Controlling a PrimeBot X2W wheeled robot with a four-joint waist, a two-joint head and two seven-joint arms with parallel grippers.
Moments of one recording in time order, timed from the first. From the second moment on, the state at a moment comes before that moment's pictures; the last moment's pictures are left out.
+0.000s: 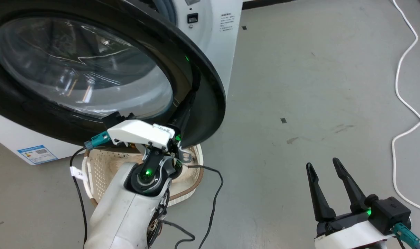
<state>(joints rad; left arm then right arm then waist) -0.59 0.05 -0.33 0.47 -1.71 -0.10 0.05 -0.01 -0.09 0.12 0.04 0.22 0.13 -0.26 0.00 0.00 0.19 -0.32</state>
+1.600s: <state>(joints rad) 0.03 0.24 -0.26 -0.03 -0.42 0.06 -0.26 0.06 -0.12 0.13 0.03 0.23 0.13 -0.26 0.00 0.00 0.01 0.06</state>
